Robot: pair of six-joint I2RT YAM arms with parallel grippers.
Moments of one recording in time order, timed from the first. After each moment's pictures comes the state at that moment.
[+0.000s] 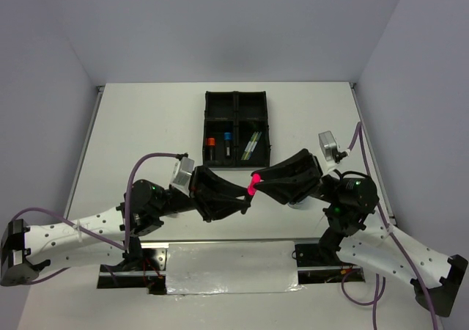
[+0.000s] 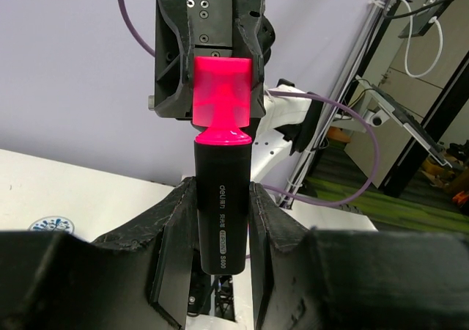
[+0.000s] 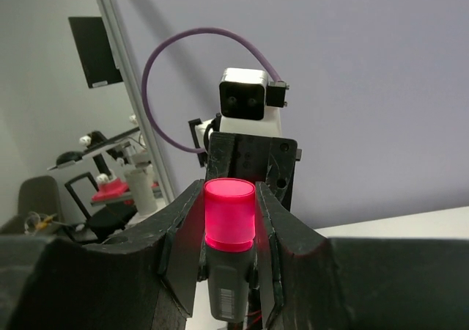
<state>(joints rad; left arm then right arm) -1.17 0.86 0.64 0.67 0.28 -0.45 0.86 0.62 0.60 0.72 -0.52 0.65</state>
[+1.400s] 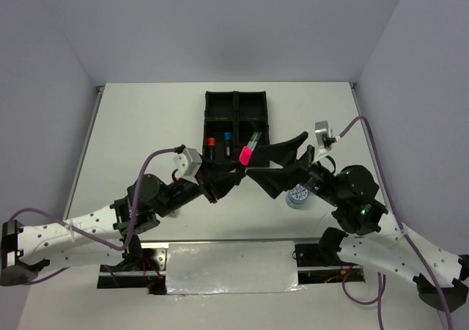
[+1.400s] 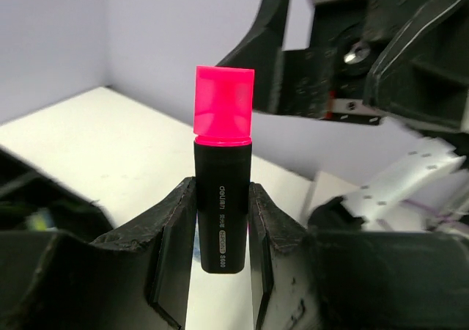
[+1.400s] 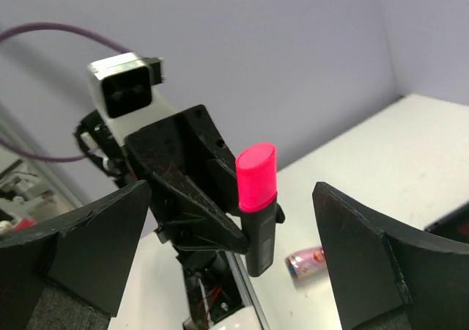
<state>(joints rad) -1.17 0.85 0.72 0.41 -0.10 -0.21 0.91 0.59 0.71 0.27 -0.17 0.53</state>
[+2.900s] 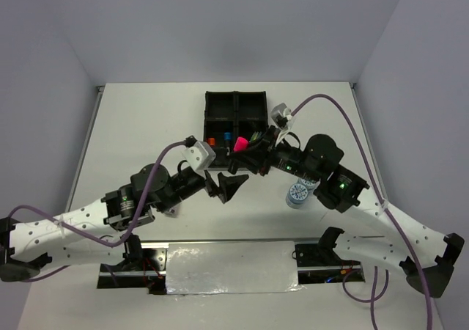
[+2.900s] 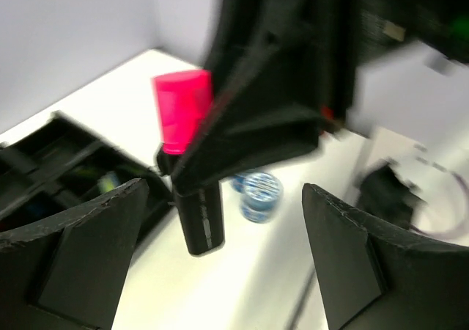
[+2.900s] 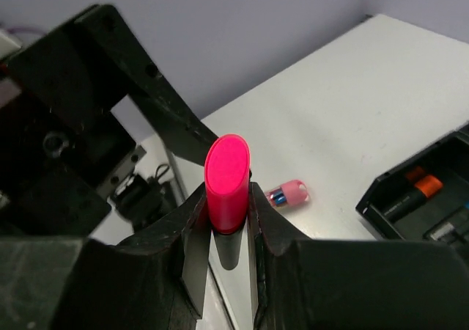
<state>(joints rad) -1.20 0.90 0.93 0.05 -0.28 -0.06 0.88 0.89 0.95 0.00 -0.20 0.37</state>
